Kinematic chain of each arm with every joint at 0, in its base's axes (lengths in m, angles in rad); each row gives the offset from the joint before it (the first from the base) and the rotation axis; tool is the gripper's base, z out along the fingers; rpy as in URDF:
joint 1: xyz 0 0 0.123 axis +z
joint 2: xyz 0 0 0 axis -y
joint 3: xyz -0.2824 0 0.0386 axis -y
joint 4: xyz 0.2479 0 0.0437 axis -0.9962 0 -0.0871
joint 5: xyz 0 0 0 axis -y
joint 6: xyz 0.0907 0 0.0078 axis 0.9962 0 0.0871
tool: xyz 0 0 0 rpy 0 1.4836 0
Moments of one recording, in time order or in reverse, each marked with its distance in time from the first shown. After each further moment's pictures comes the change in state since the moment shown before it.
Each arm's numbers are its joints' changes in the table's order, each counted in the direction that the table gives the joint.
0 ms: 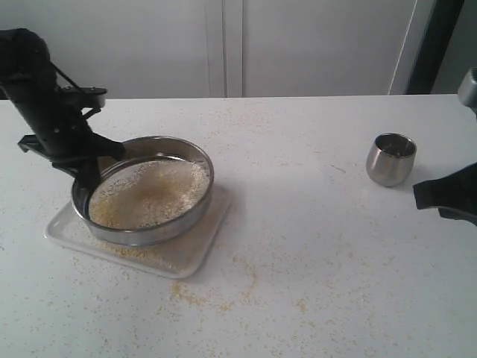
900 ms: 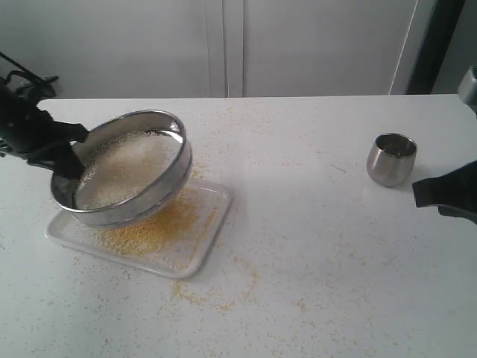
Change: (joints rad) left arm 0.140 0.033 -0.065 0.359 -0.012 0.342; right arm 0.000 0.000 0.000 0.000 0.010 0.000
